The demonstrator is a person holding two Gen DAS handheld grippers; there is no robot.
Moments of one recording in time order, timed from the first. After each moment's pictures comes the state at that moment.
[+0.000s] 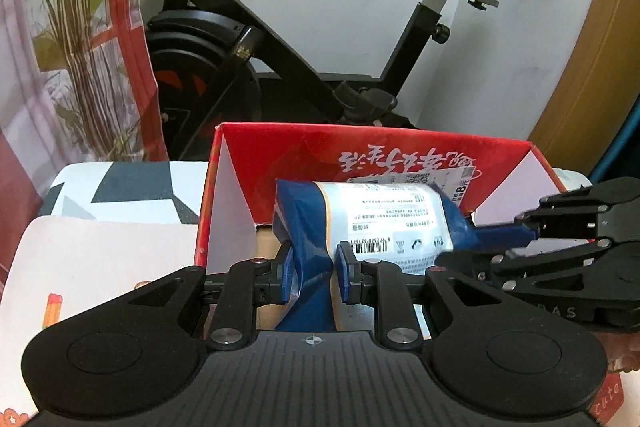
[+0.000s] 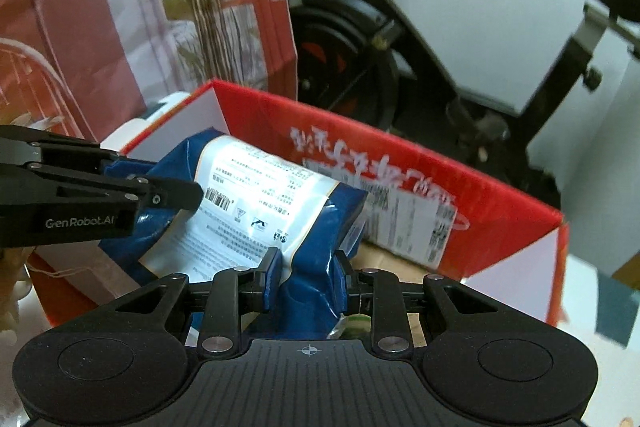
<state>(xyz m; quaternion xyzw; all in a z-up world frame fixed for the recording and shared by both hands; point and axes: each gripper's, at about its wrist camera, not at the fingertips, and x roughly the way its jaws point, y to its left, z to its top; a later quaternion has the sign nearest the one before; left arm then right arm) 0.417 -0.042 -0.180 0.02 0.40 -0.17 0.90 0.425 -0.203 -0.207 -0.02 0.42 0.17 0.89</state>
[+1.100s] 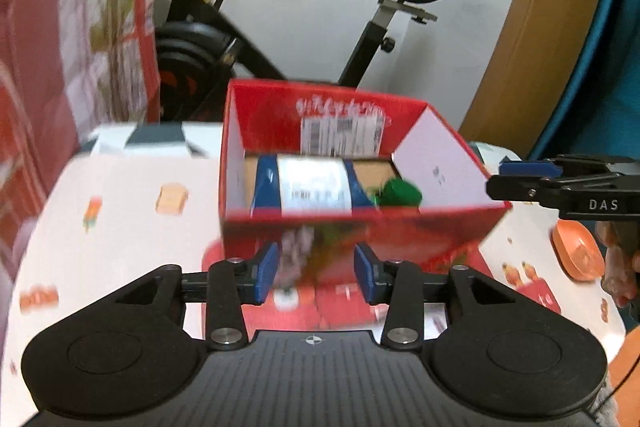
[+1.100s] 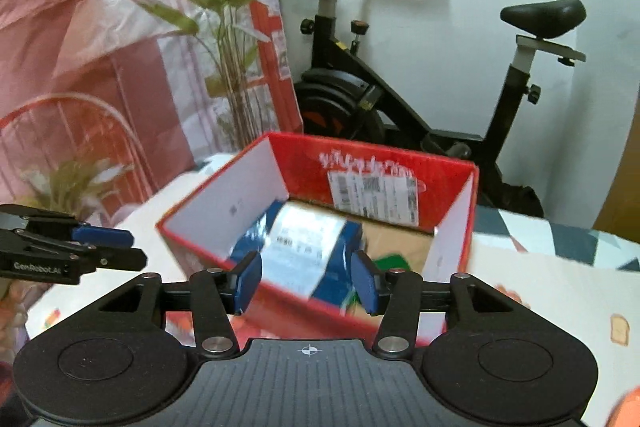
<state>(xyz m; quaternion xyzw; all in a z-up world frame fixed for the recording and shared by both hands) 0.236 0.000 -0.141 0.00 0.37 -0.20 0.91 0.235 -0.244 -0.147 0.04 0.31 0.16 0.94</state>
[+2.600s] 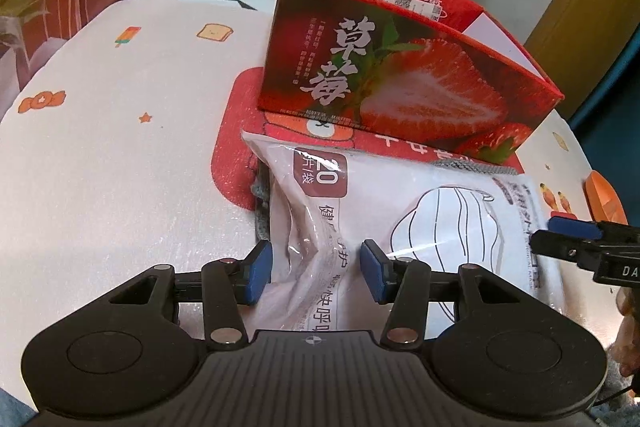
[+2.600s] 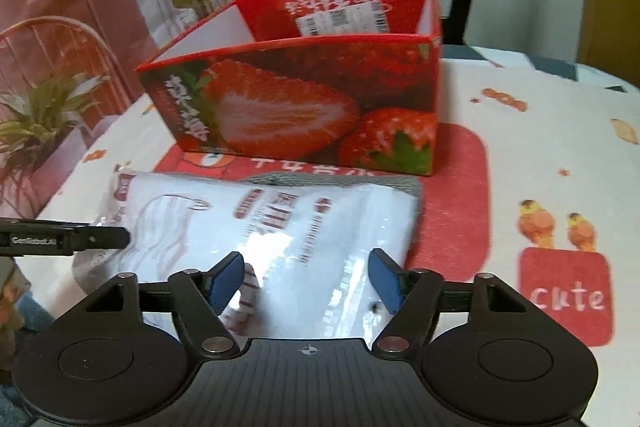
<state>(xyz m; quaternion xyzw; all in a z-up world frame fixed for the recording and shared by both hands) 0.171 0.022 -0.243 -0.06 0.47 -0.13 0.87 0.143 -0.236 -0.261 0.10 0.40 0.10 0.90</state>
